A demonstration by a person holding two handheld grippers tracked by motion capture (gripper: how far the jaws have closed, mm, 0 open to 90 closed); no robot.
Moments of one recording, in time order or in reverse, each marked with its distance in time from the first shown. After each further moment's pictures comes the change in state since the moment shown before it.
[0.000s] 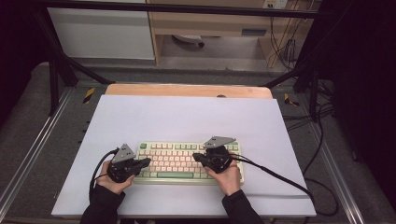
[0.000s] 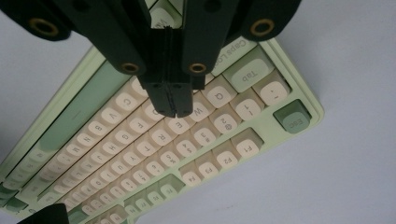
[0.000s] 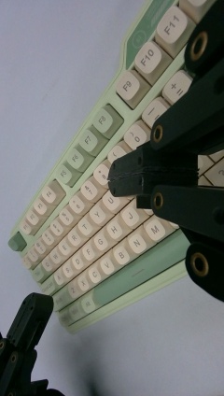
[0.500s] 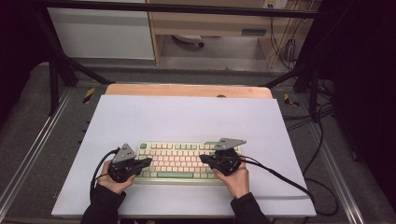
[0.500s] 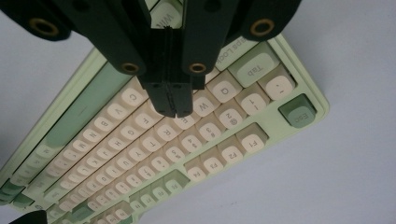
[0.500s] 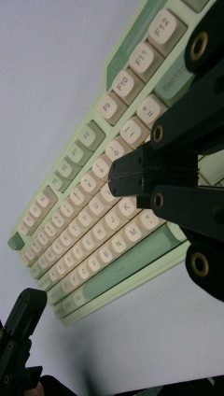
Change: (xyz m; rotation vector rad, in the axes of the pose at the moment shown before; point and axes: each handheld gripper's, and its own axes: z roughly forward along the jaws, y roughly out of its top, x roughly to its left) left arm -0.003 0.003 0.001 -0.002 -0.010 0.002; right arm -0.007 -0.011 -0.023 -0.015 0.005 0.010
